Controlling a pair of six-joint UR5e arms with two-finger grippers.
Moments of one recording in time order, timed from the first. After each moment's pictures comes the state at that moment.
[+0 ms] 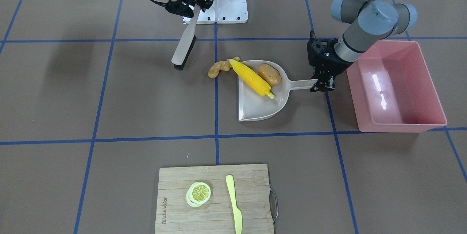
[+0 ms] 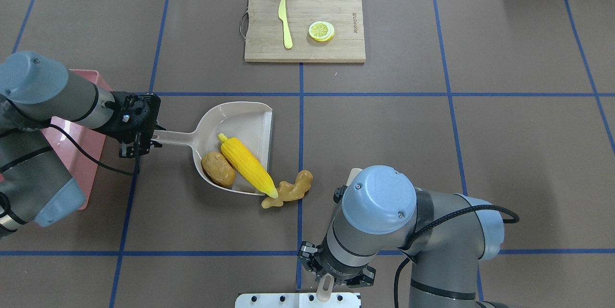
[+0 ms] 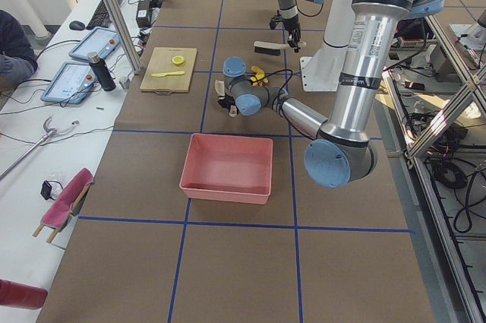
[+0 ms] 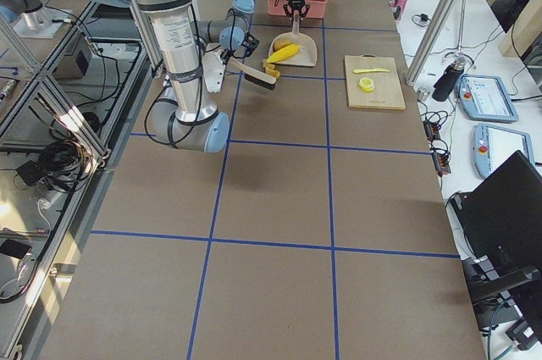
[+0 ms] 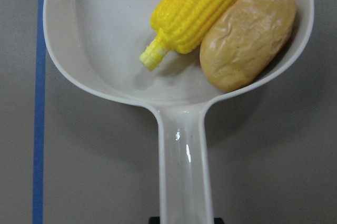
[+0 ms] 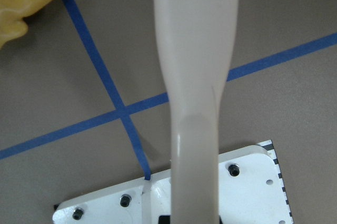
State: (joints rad) left arm -0.74 -1.78 -1.75 -2.09 -2.12 0.55; right arm 0.24 -1.05 1.99 -1.64 2.08 1.80
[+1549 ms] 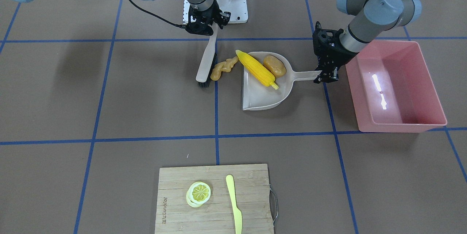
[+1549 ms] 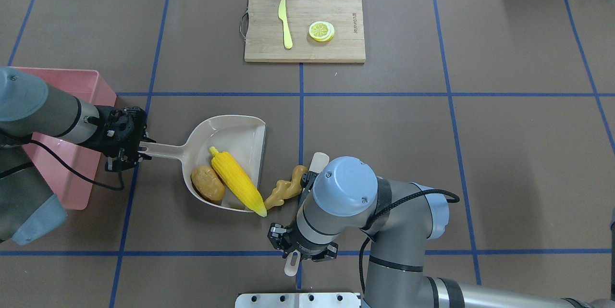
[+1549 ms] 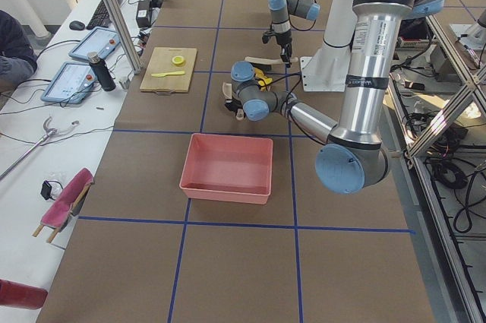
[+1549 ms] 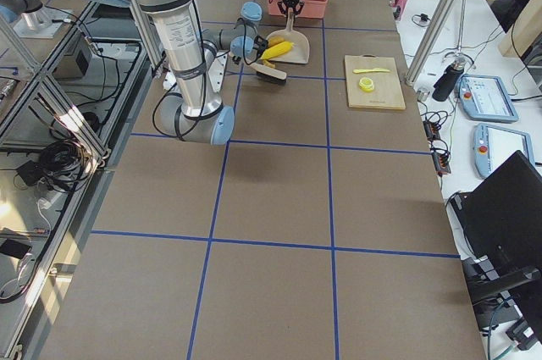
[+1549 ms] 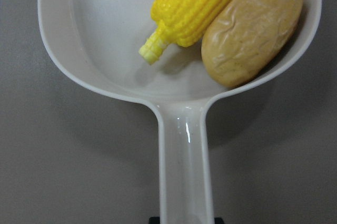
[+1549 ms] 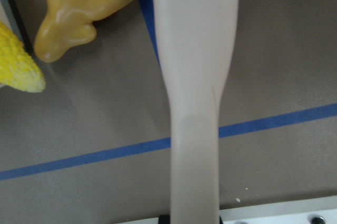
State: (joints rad) left arm -0.72 -1.70 -1.82 -2.12 -2.11 0.56; right arm 0.27 -0.96 1.74 -1.35 2.06 1.74
